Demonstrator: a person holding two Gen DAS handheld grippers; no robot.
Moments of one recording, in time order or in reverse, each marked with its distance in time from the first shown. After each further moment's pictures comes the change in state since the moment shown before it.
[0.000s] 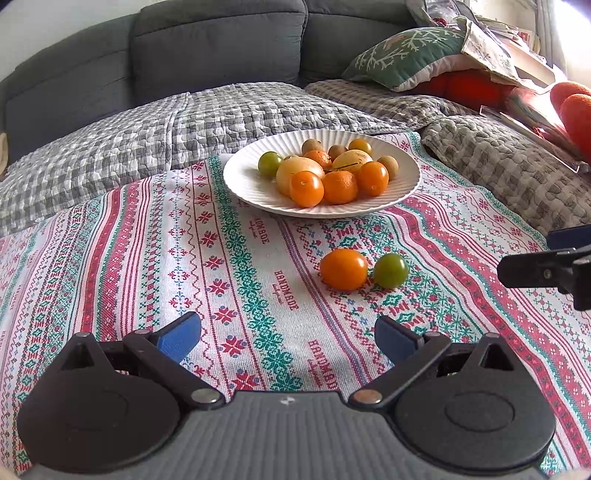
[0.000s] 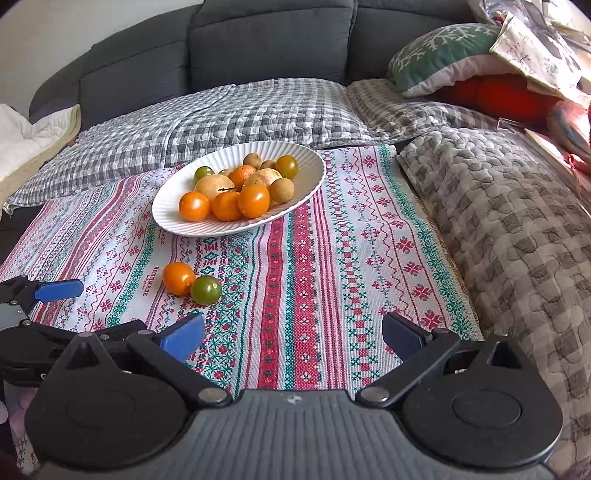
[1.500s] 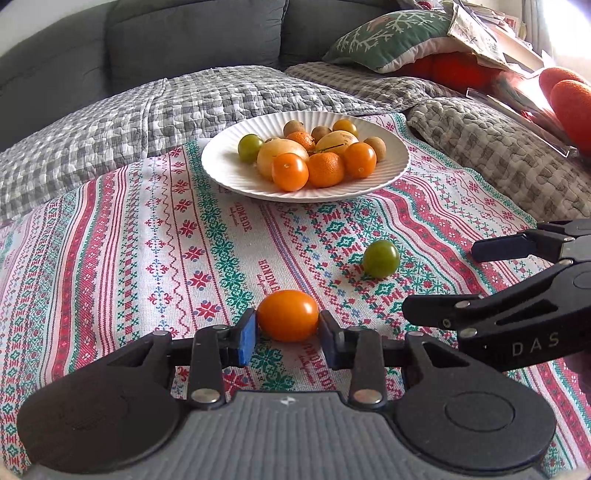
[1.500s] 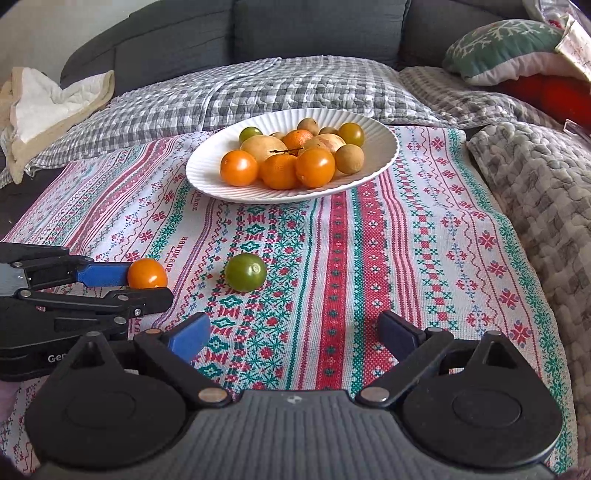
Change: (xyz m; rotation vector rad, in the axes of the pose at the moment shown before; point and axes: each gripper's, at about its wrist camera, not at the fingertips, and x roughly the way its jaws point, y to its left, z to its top) left arm 0.007 0.006 -0.001 0.049 0.059 -0.080; right arm 0.049 0.033 -0.006 -0.108 0.047 0.094
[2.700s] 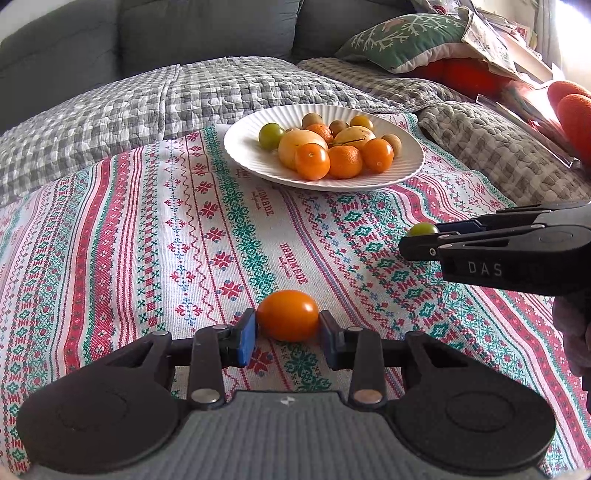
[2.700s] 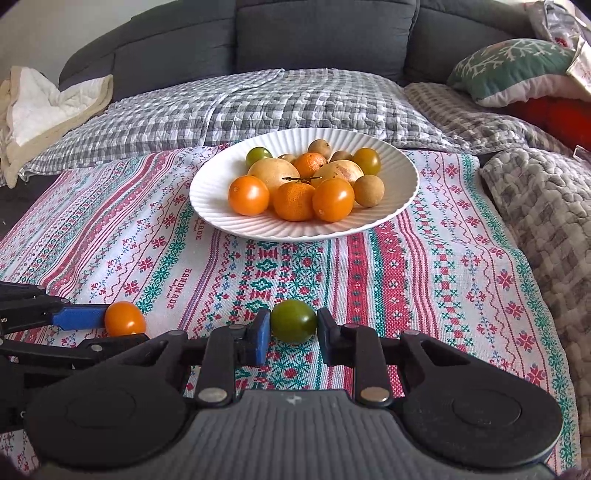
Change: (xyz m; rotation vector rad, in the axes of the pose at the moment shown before) left arm -0.006 0.011 -0.005 -0.061 0.024 0.000; right arm 0.013 0.012 0.019 -0.012 -0.037 -0.034
